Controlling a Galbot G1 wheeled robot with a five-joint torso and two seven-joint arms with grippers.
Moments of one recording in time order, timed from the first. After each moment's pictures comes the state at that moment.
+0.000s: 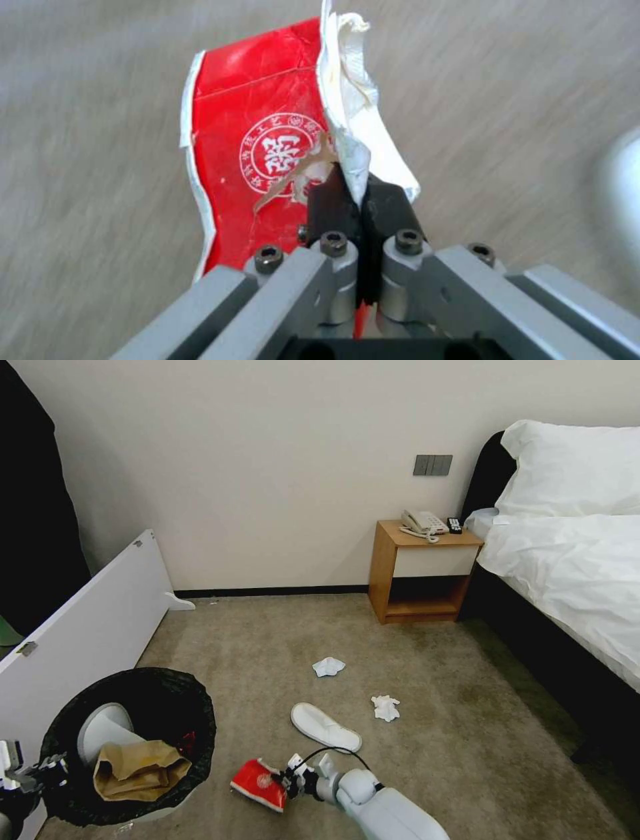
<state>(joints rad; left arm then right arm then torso) 1.77 -1.14 -1.20 -2.43 -1.22 0.74 -0.56 -0.66 1.48 -0.22 0.76 0.25 0.11 -0.50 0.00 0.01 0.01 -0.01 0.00</state>
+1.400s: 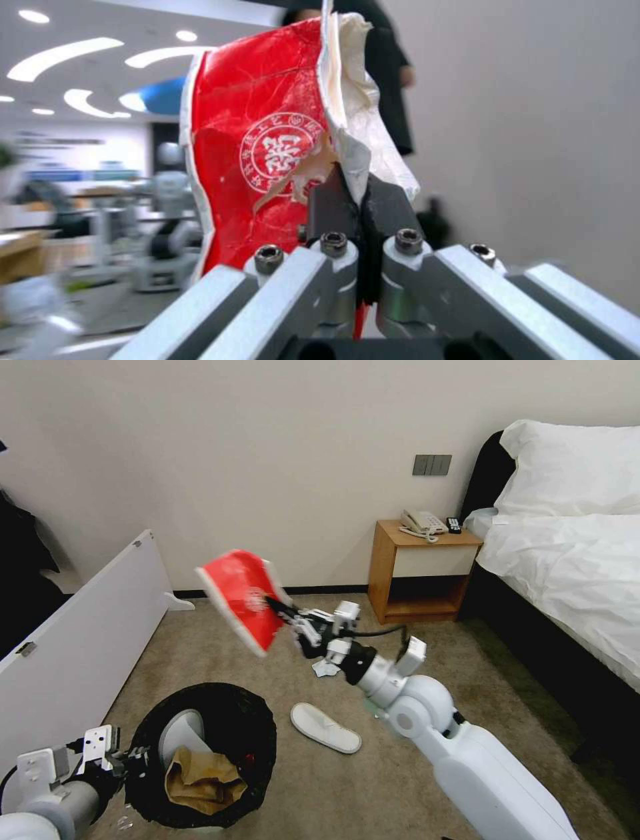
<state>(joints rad) 1.69 -0.94 -0.90 -2.37 -1.21 0.74 -0.55 -0.61 1.15 -0.17 1.90 0.90 0.04 -0.42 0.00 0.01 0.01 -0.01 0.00</state>
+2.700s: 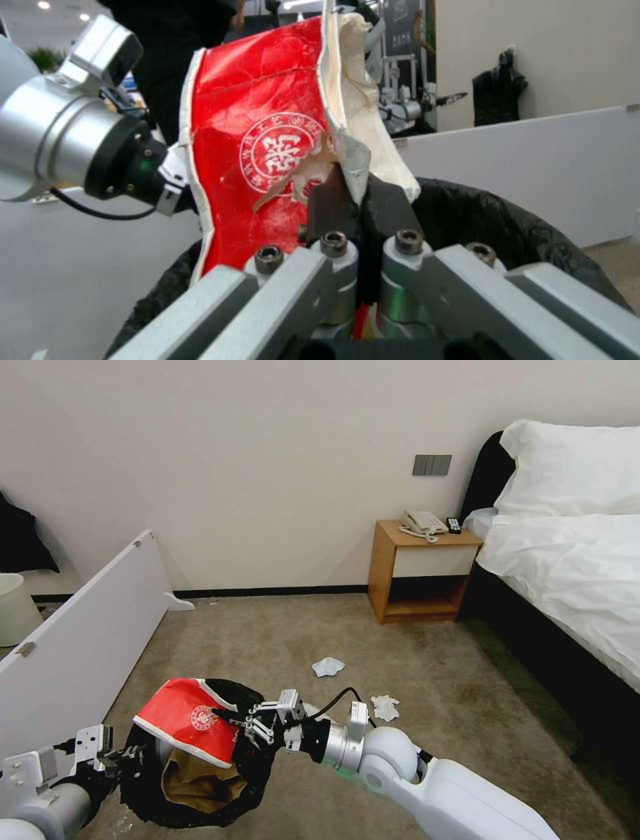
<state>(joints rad) 1.72 -0.96 -0.96 -2.40 -1.23 0.74 -0.53 -0.63 1.06 -0.44 1.79 0.83 0.06 -0.46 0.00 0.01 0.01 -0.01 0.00</state>
